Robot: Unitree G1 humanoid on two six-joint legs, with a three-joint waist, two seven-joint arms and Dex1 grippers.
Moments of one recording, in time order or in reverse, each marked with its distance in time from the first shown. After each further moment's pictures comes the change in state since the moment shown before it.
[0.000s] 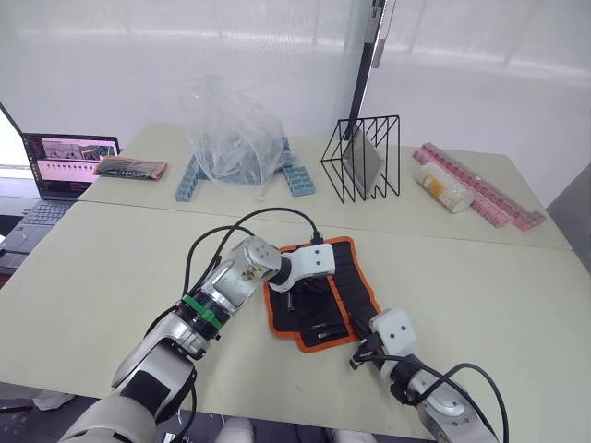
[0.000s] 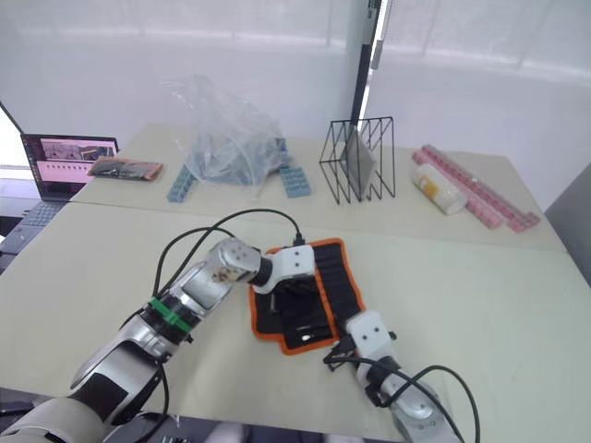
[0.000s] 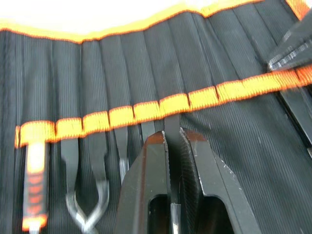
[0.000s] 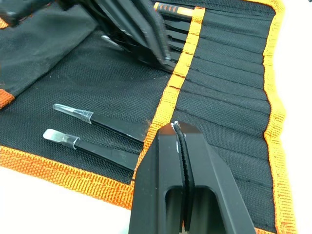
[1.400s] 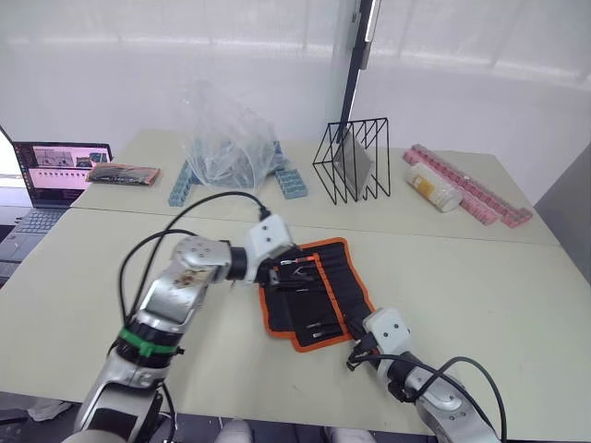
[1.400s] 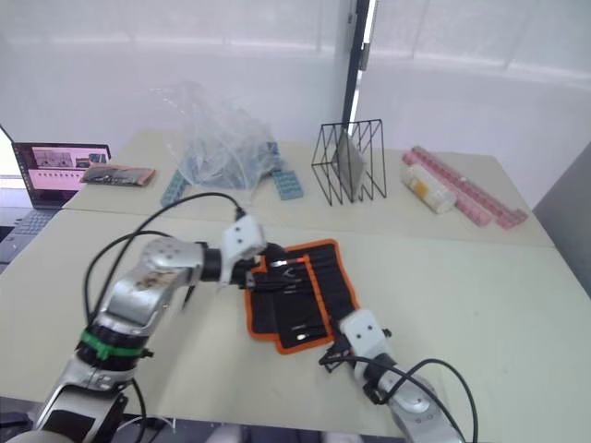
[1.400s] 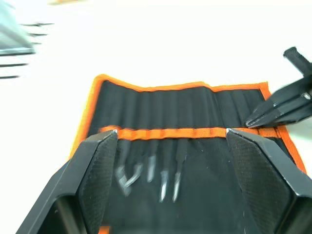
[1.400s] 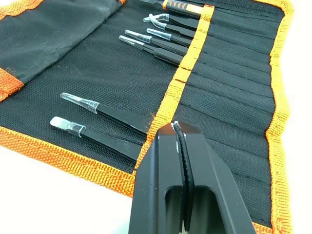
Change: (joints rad) left arm 0.346 0.211 0.475 -0.556 -0.257 0.240 0.047; right arm -0.047 -0.020 0.021 0.022 -0.007 0.026 0.045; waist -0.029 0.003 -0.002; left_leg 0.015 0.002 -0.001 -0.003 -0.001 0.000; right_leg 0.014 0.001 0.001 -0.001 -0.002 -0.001
